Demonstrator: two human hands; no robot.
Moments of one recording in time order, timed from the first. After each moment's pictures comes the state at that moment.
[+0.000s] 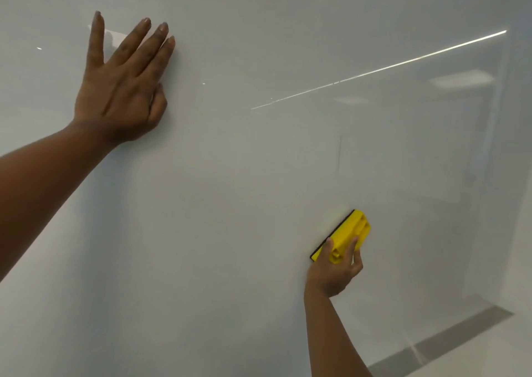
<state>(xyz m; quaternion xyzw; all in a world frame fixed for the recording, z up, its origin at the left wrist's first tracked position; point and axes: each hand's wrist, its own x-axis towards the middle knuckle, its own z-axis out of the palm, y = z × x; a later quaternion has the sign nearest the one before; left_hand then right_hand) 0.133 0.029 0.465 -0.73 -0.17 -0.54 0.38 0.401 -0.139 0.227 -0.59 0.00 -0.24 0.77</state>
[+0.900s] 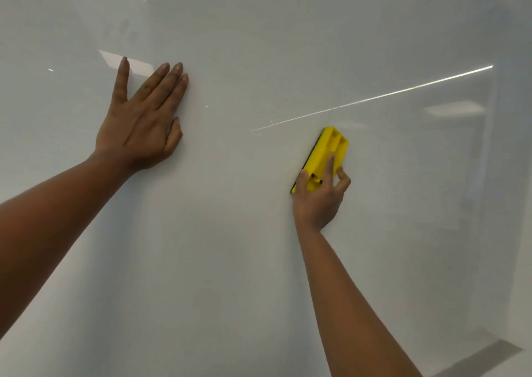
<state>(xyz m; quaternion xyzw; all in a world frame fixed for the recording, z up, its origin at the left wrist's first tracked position) 0.134 0.027 0.465 -0.74 -0.20 -0.54 0.36 0.356 -0.120 0.392 -0.60 -0.22 -0.38 0.66</state>
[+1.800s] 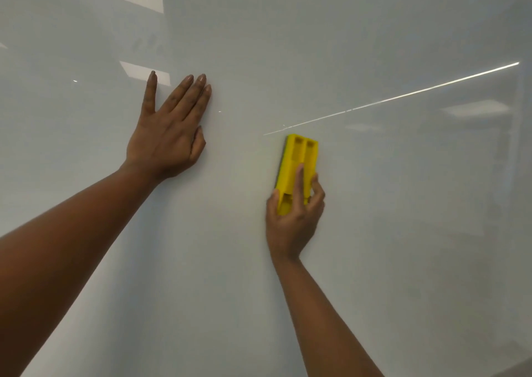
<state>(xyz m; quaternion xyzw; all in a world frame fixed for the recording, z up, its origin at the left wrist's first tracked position) 0.135 0.029 0.464 -0.73 -0.20 -0.53 0.37 0.299 -0.084 0.360 -0.54 -0.33 -0.47 0.62</state>
